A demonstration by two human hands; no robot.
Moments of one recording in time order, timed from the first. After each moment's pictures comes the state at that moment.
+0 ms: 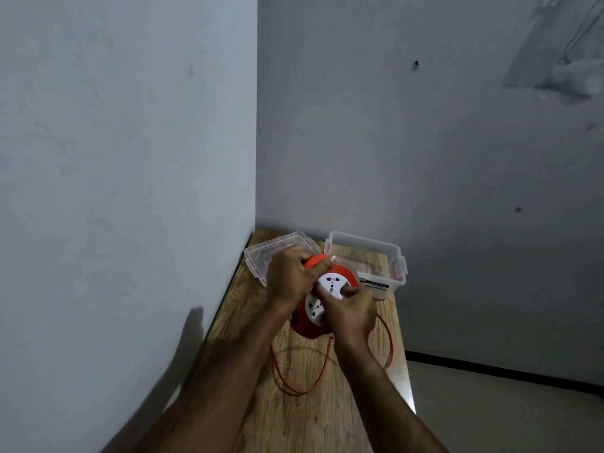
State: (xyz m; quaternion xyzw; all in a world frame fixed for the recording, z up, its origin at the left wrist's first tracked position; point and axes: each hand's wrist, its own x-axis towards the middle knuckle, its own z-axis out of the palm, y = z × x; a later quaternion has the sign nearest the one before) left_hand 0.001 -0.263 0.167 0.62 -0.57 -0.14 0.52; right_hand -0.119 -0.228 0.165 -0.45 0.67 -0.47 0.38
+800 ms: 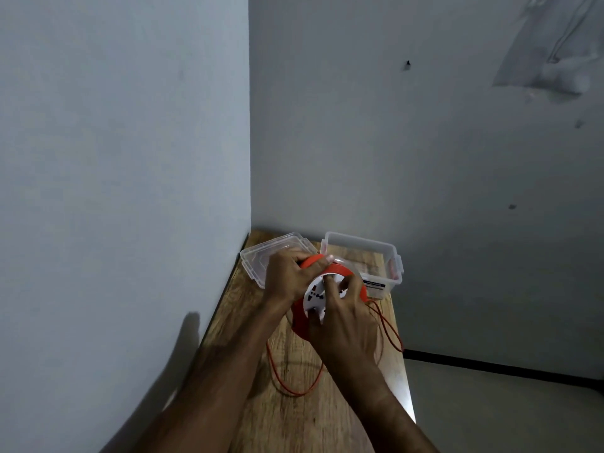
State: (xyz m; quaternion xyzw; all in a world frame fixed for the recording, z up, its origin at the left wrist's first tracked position) left_hand -0.002 -0.269 0.165 0.61 -0.55 -0.21 0.53; right_hand -0.132 -0.208 0.161 -0.76 0.58 -0.29 -0.03
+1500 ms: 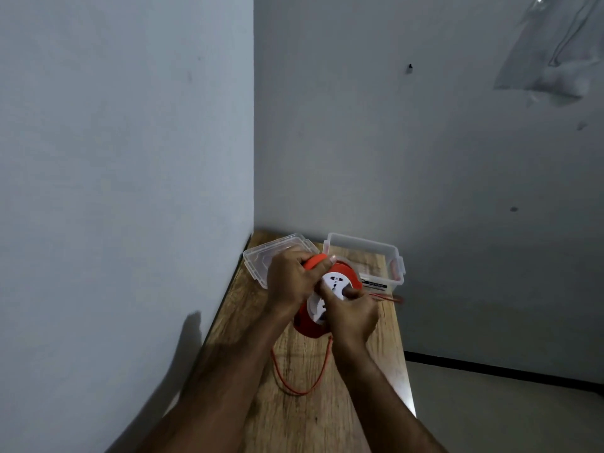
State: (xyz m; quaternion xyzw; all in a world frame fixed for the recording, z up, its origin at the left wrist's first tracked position) left_hand -0.005 -0.259 0.168 0.60 -0.56 -0.12 0.56; right_hand -0.118 -0.227 0.158 -0.42 0.67 -0.50 0.35
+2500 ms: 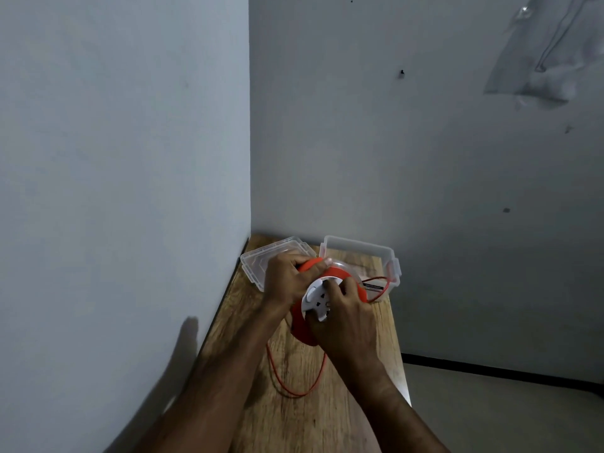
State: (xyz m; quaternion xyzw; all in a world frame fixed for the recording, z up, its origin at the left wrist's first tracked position) left_hand -0.003 -0.253 0.177 0.58 -0.56 -0.21 0.55; right_hand -0.139 -0.215 0.162 -0.78 0.55 -0.31 -0.01
